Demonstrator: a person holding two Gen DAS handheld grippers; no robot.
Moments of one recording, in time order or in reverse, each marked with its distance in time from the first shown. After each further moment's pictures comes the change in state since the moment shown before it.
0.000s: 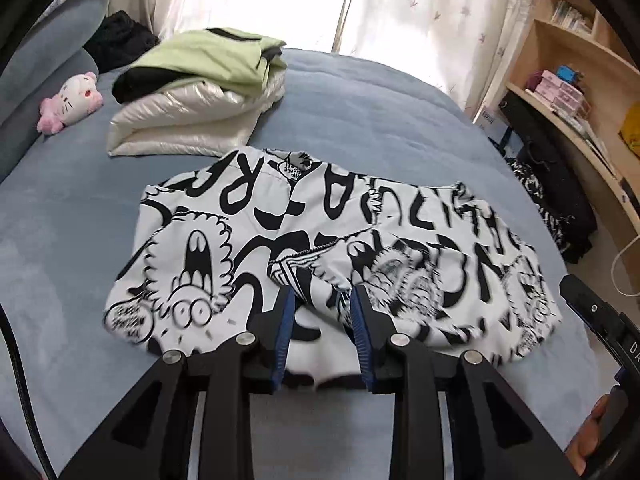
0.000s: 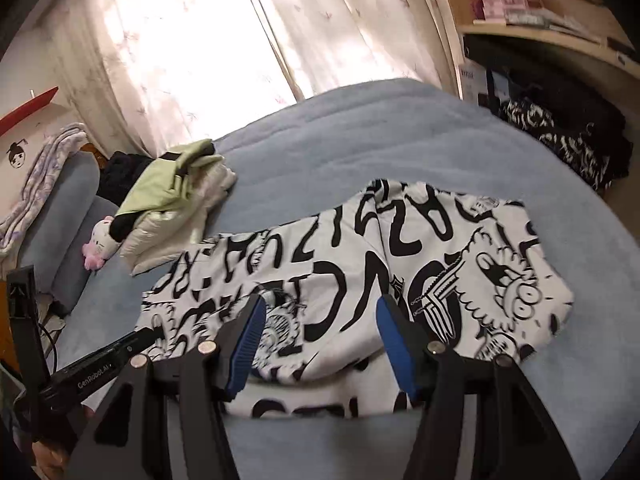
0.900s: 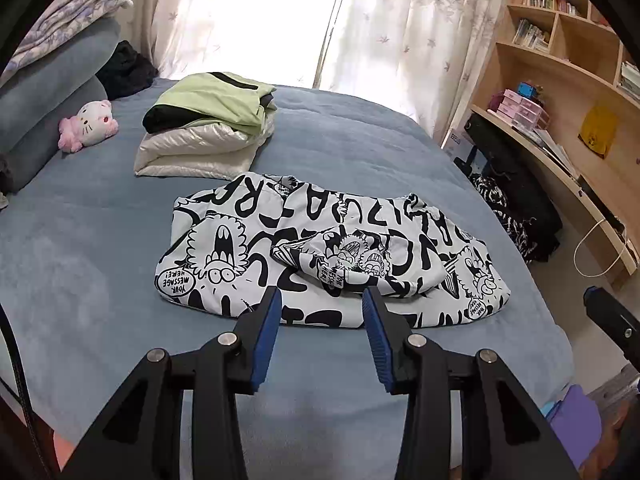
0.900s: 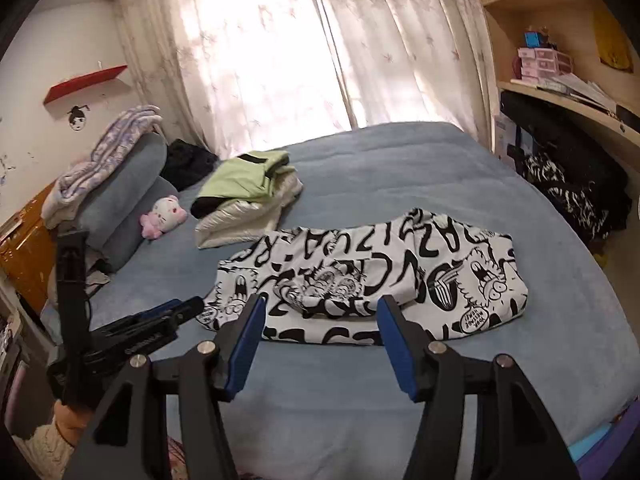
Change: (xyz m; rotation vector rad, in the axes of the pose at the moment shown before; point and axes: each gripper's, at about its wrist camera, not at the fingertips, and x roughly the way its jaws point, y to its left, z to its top) left arm -0.125 0.002 -0.052 0.029 -0.112 -0.059; right arm -0.157 0.058 -0.043 -0.184 -0.079 0.100
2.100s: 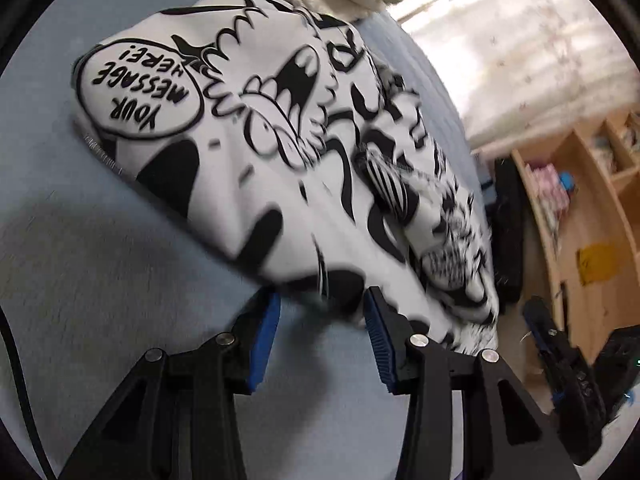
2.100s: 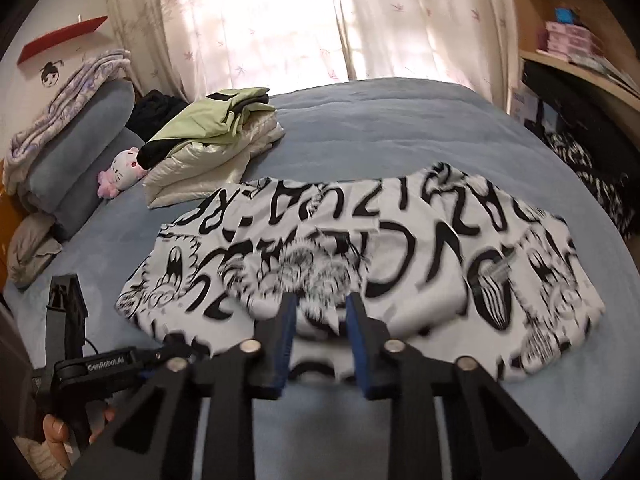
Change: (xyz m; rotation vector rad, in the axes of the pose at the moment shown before) left arm 0.202 0.137 -0.066 -0.582 0.265 -0.288; right arm 0.212 -0.015 -0.012 -0.059 0.148 -0.057
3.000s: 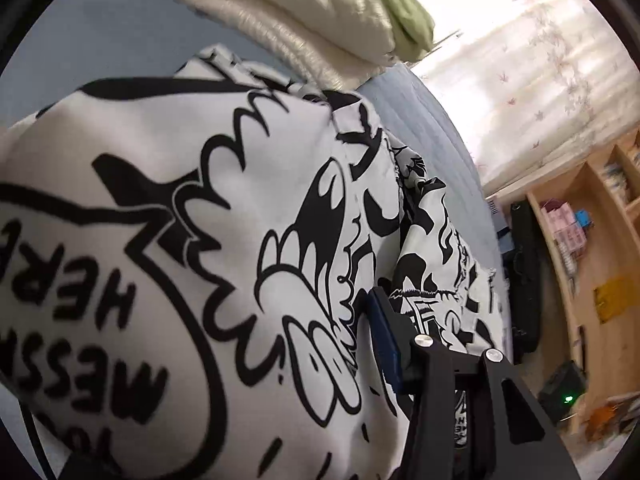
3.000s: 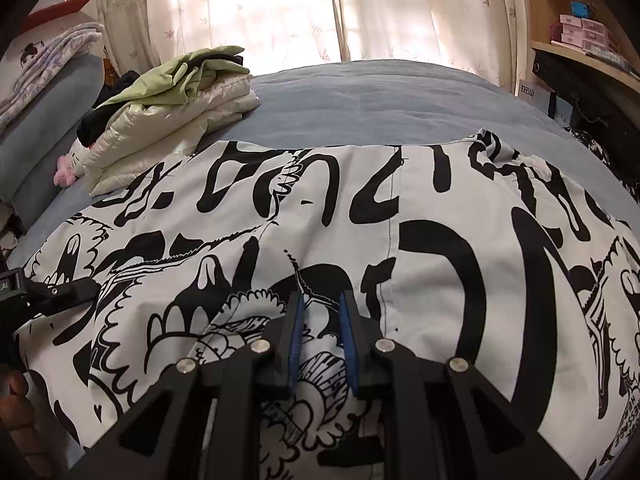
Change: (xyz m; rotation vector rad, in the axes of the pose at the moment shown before) left arm 0.030 -0.016 0.081 0.046 -0.175 0.096; right arm 0.134 -0.007 -0.011 -0.001 0.020 -0.052
